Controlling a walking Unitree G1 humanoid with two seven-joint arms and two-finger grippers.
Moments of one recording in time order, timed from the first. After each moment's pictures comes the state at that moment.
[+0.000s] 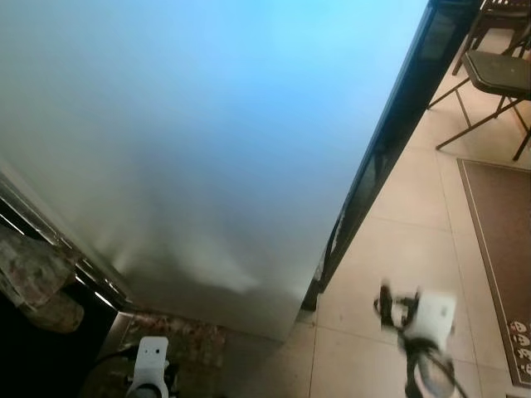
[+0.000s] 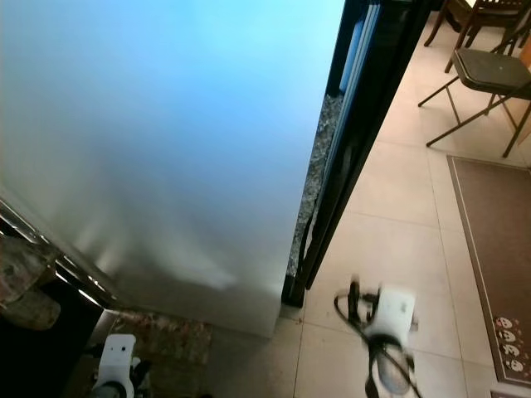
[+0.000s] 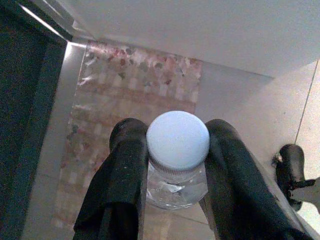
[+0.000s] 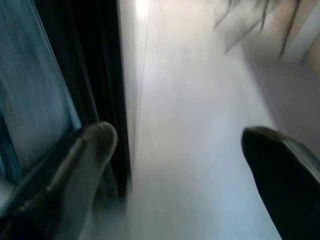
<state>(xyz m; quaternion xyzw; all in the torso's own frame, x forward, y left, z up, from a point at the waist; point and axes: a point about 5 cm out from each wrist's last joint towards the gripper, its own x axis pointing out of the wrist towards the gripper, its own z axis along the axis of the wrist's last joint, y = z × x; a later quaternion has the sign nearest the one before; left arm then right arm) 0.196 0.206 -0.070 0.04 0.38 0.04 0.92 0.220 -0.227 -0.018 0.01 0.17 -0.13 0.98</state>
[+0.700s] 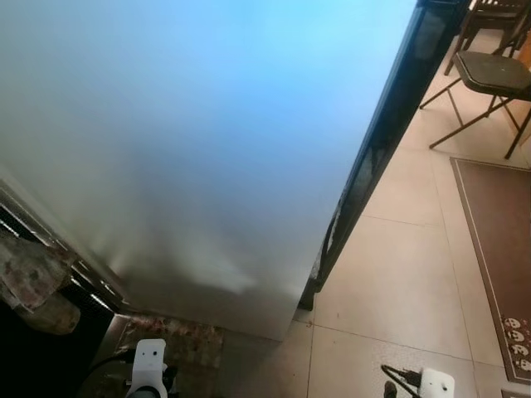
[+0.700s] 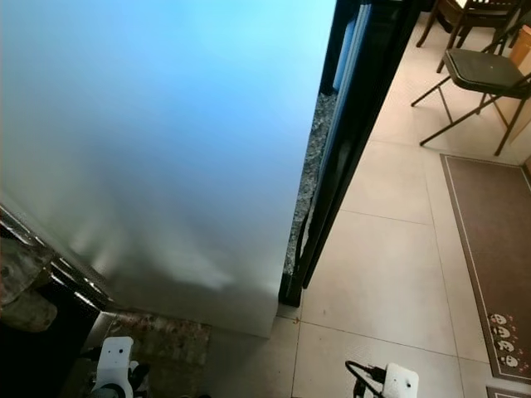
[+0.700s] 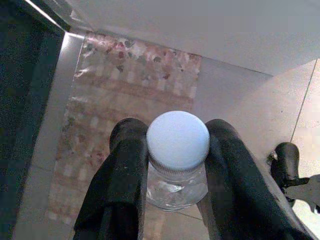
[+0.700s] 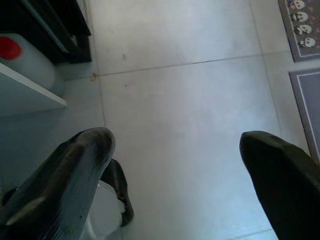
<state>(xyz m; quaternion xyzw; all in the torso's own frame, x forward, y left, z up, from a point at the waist) 0.194 0.207 -0.072 0.02 0.39 0.06 0.92 0.144 -0.232 -0.086 0.08 0.40 -0.19 0.89</state>
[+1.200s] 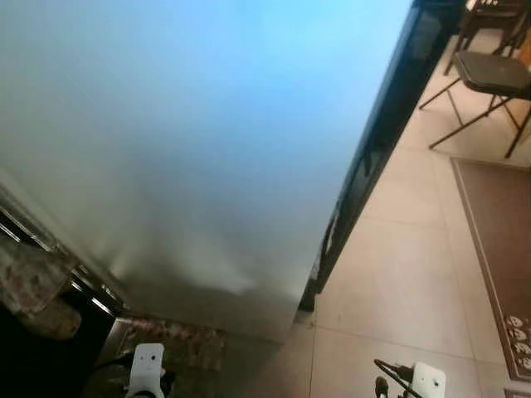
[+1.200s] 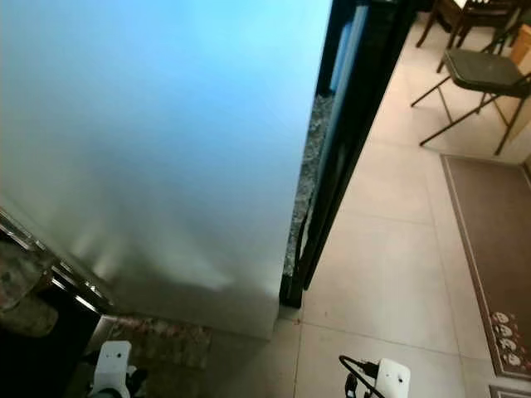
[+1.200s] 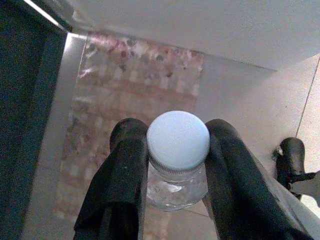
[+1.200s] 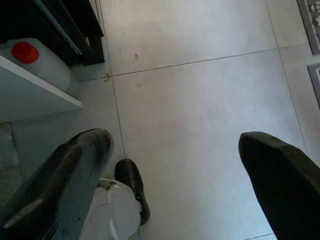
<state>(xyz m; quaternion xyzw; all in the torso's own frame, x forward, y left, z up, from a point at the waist) 0.189 0.211 -0.074 0.03 0.40 0.05 0.92 0.148 -0.222 -0.088 0.10 0.40 -0.18 0.89</state>
